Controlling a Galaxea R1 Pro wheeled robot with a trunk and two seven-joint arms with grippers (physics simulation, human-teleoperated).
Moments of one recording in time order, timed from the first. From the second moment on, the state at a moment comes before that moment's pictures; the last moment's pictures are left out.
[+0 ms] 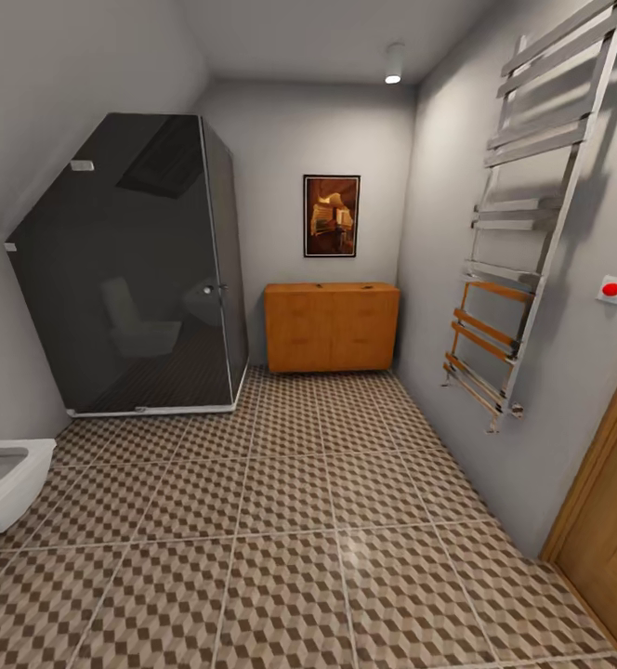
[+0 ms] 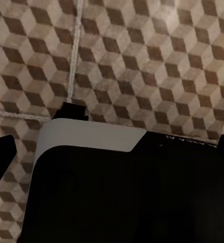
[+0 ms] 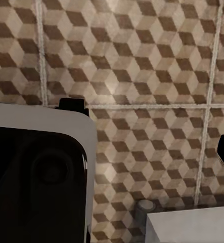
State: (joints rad) left arm -0.20 0.00 -0.11 -0.01 0.36 0.00 -0.05; right arm -0.15 -0.06 0.06 0.03 0.04 -0.12 -0.07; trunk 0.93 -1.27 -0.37
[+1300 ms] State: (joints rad) left arm -0.20 0.00 -0.11 -0.01 0.36 0.00 -0.05; right arm -0.15 -0.06 0.06 0.03 0.04 -0.12 -0.07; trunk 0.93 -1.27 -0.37
